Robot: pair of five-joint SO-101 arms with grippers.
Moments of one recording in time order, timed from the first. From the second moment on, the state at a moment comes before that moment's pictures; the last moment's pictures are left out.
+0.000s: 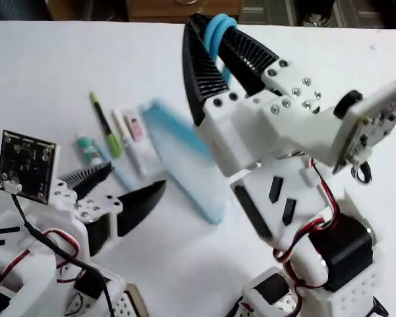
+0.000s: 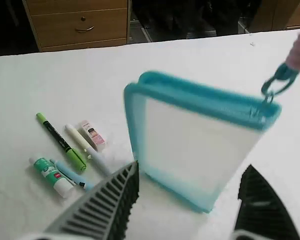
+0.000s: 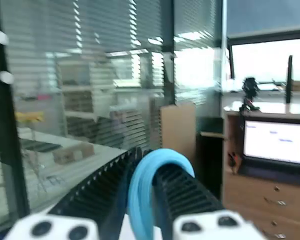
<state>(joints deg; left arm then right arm) 17.0 -64.3 10.0 96.7 8.5 -35.1 -42.3 -9.2 44.0 -2.2</state>
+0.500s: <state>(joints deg) 17.0 -64.1 10.7 96.0 8.5 -42.6 -38.4 -9.8 44.0 -2.2</state>
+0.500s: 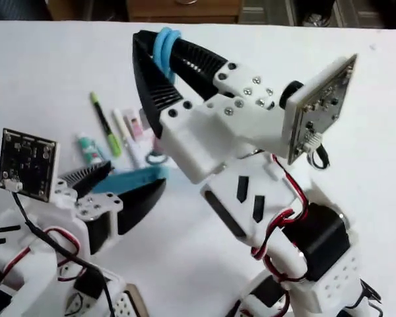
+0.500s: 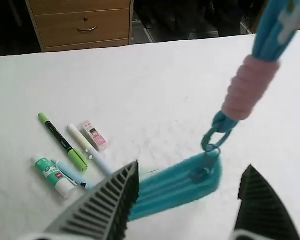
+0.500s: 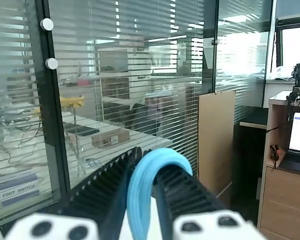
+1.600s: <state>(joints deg) 17.1 -63.0 27.3 73.5 1.5 -37.3 -44.5 -9.8 48.7 -2.2</state>
